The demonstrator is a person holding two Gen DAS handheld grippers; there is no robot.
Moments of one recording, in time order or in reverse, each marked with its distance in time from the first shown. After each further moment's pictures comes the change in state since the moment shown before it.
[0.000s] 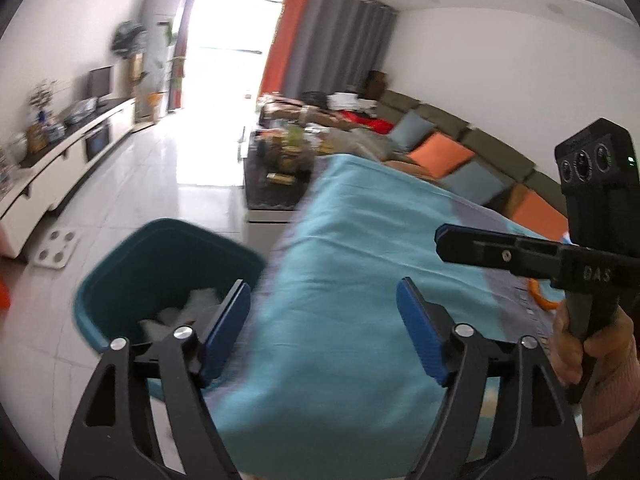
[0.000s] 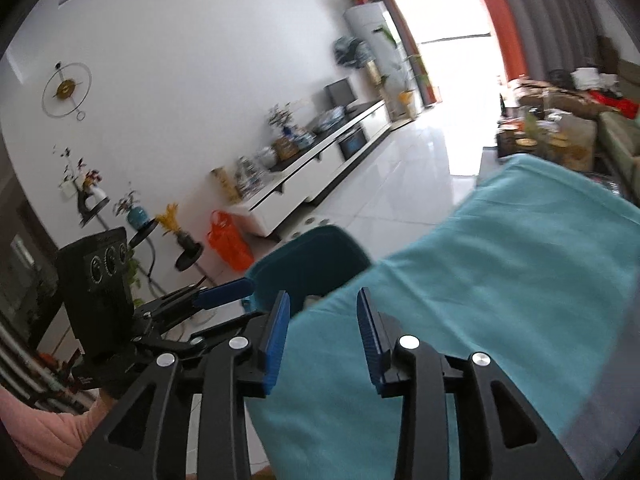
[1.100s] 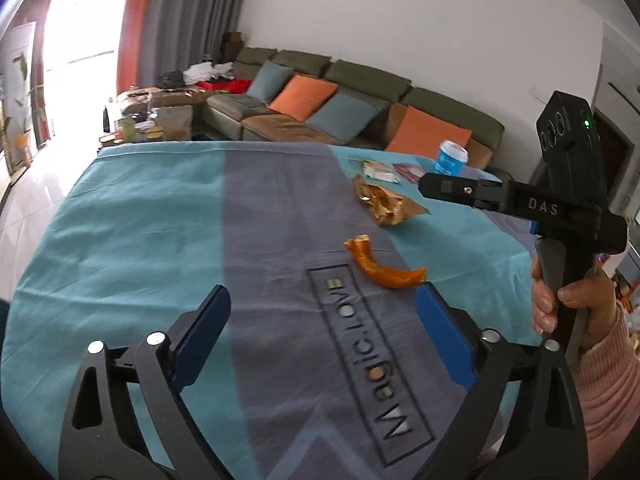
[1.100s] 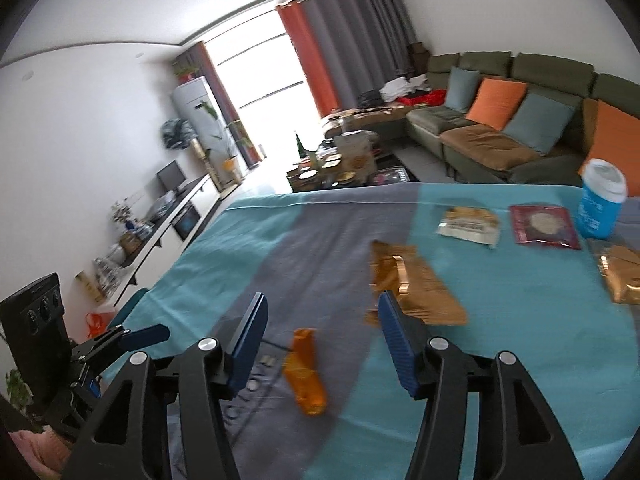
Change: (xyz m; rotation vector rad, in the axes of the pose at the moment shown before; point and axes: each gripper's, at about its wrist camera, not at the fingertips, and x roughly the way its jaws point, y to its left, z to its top) left arm 0.090 -0.241 -0.020 0.313 0.176 -0.369; right arm -0.201 -0.155 -0.100 0.324 -0.249 -0.536
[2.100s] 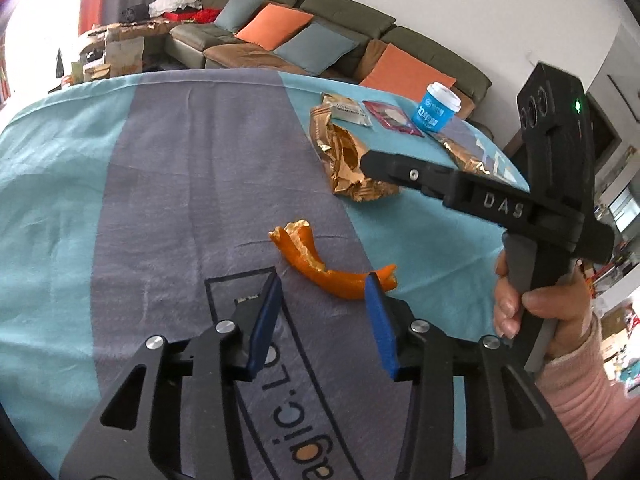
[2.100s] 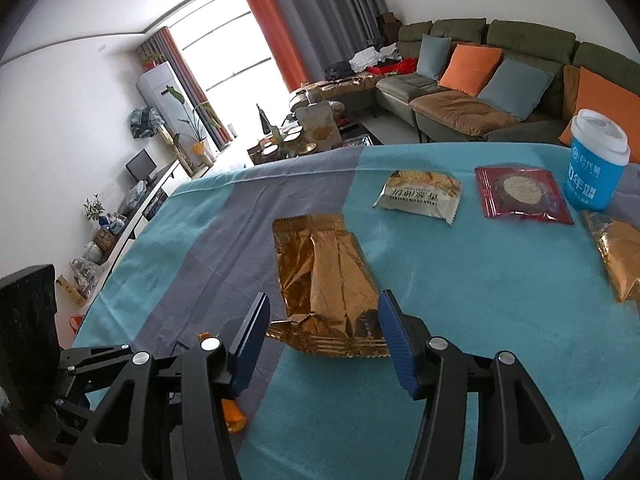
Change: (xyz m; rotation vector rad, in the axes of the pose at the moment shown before) left arm 0.104 -0.022 0.027 -0.045 0.269 -0.145; right arm 0.044 -0.056 0.002 0.061 0.112 -0.068
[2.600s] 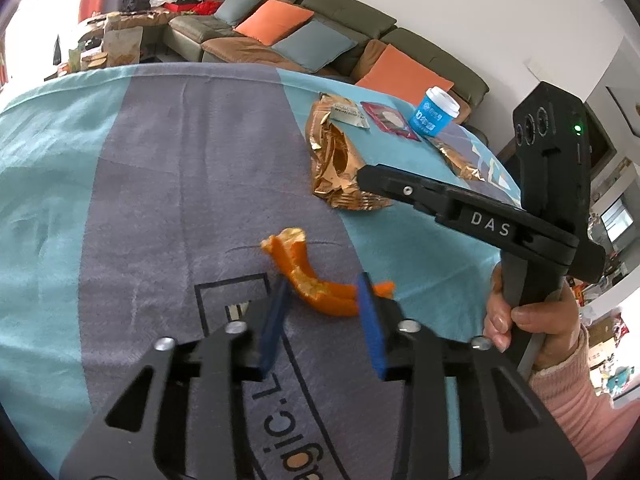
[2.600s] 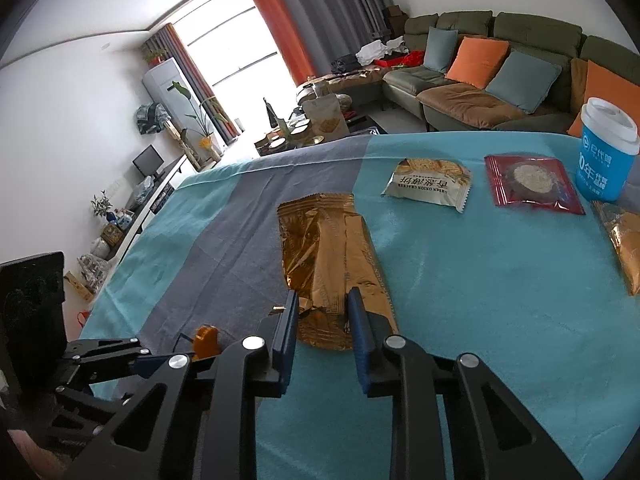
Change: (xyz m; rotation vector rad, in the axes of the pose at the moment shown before) left arm 0.004 0.003 0.004 -0.034 0.016 -0.036; right arm 0.001 -0.002 -0.003 0.004 0.021 0.041
